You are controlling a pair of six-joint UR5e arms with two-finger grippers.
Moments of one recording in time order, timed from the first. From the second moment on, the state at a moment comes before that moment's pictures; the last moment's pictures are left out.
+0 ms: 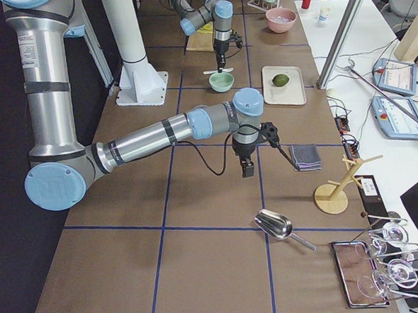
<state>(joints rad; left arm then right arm) -0.55 -2.46 -1.54 -1.53 -2.04 -1.39 1.37 -1.55 1.89 -1.69 2.31 0.09</state>
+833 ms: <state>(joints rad) -0.63 -2.29 -1.73 -1.43 -2.10 -1.20 1.37 -1.57 1.89 -1.69 2.31 0.08</state>
